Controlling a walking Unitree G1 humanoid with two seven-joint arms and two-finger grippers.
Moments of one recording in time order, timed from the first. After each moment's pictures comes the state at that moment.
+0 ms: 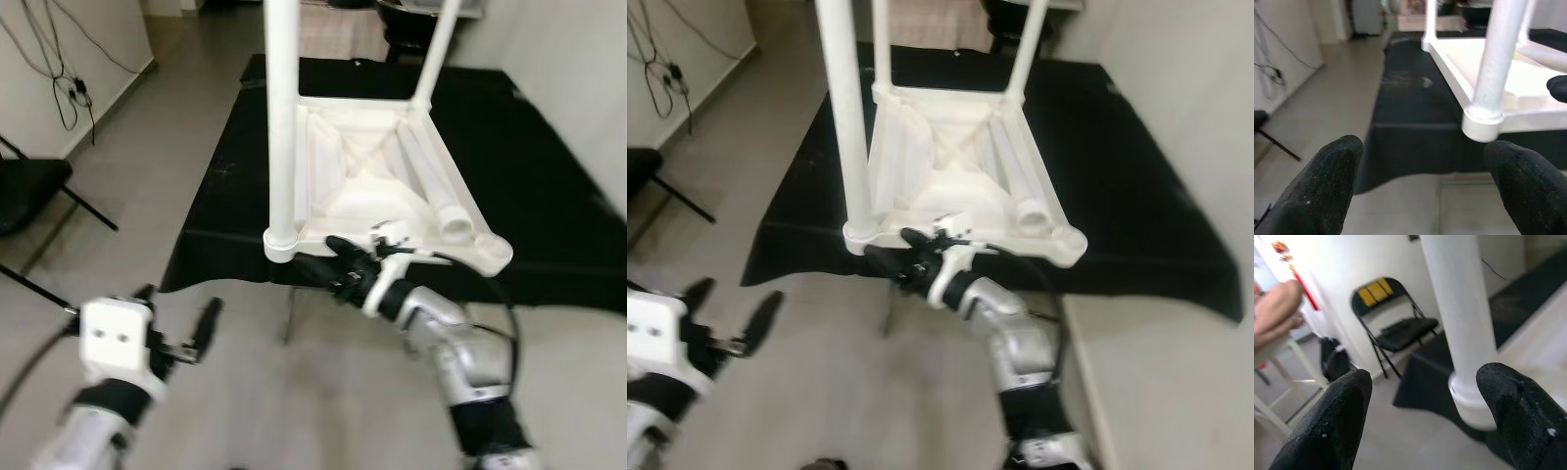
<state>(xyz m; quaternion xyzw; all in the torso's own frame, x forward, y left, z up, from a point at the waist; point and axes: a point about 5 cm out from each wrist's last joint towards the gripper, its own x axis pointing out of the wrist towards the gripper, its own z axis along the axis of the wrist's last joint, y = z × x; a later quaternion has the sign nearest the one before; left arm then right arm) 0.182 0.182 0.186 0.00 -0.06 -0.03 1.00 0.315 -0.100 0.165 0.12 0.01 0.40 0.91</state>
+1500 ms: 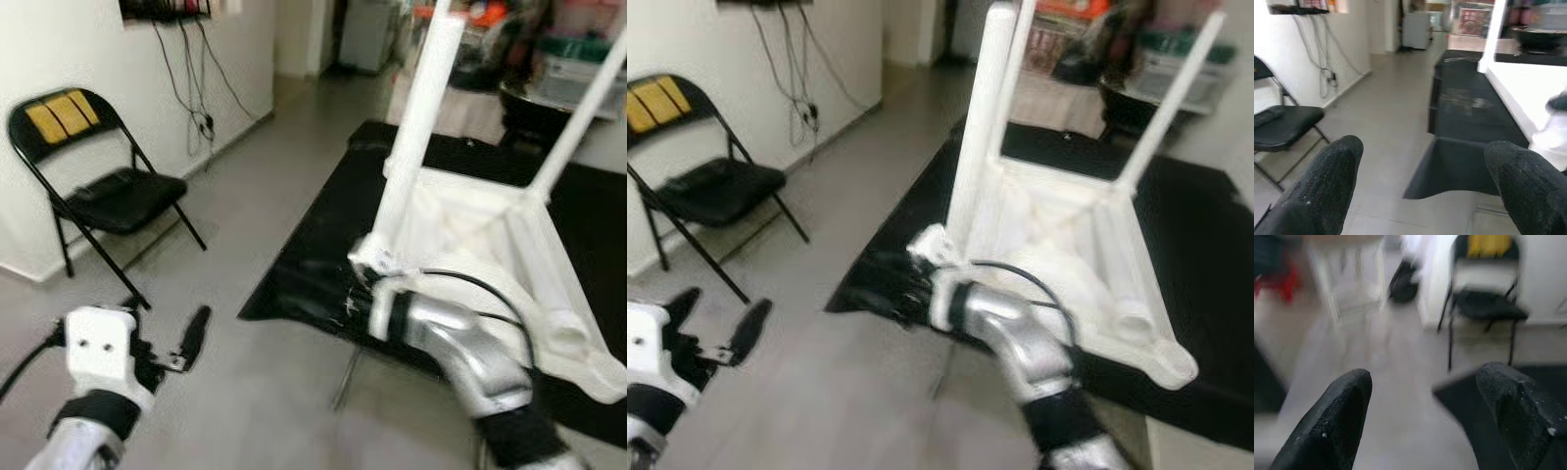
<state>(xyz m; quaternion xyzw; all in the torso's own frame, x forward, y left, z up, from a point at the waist) 0.179 0.180 0.185 -0.01 -0.06 -0.06 1.00 0.300 -0.136 0.170 -0.13 0.08 0.53 0.84</state>
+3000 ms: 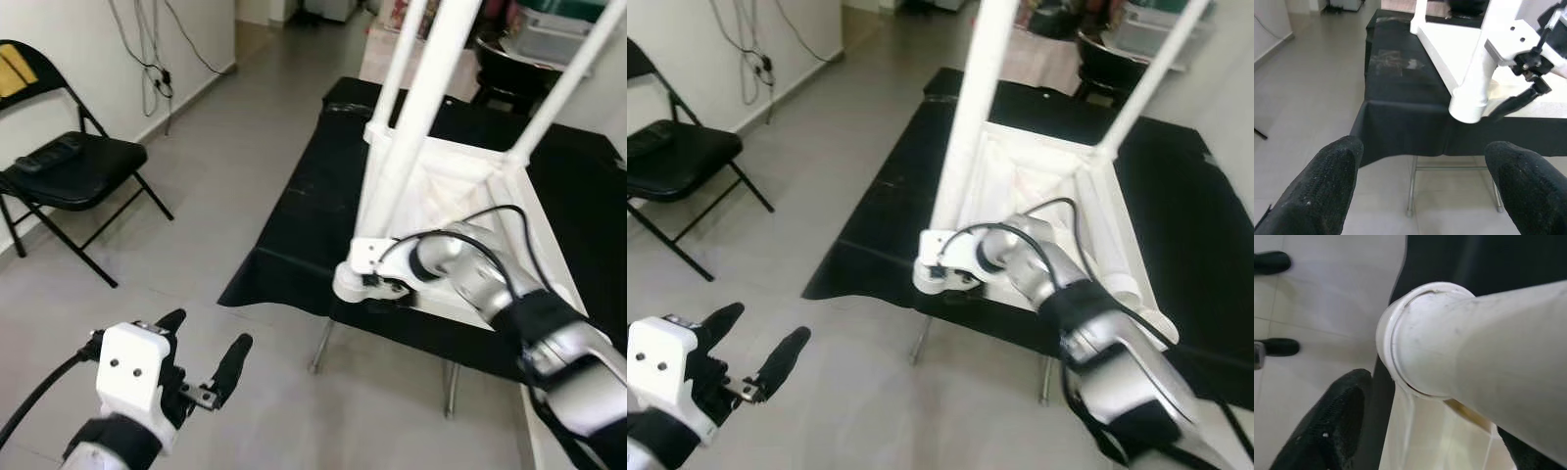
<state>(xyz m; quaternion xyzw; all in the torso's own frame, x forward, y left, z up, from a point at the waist) 0.151 0.154 0.194 -0.01 -0.02 -0.14 0.99 0.375 -0.129 0.208 -0.53 0.21 0.47 0.68</state>
